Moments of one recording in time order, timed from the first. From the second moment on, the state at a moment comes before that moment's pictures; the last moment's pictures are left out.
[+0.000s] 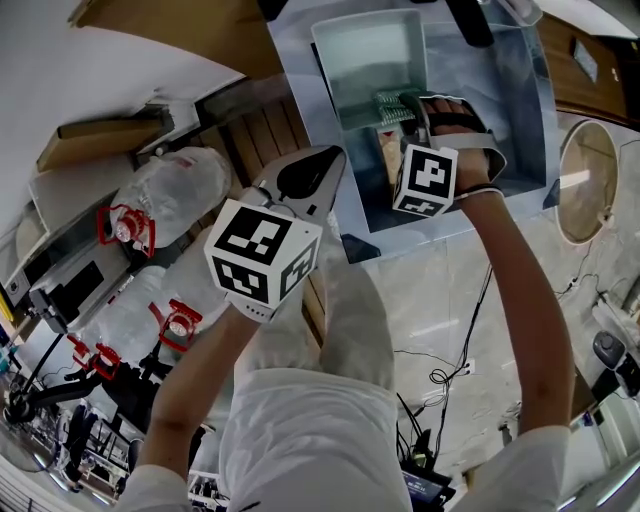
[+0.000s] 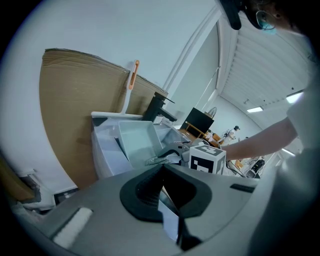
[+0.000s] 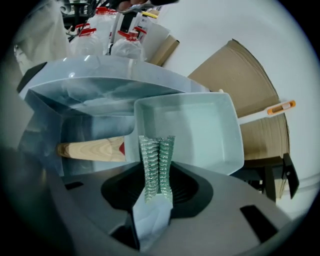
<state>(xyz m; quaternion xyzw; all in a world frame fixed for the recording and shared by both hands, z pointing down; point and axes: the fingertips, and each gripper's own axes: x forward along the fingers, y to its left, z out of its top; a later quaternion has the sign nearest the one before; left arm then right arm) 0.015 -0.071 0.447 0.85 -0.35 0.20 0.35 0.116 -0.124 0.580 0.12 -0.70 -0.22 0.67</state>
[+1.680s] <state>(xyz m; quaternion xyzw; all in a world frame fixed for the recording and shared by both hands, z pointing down) -0.031 -0.091 0.435 0.84 -0.36 0.18 0.36 0.128 -0.234 0.512 0.54 -0.65 0.36 0.39</state>
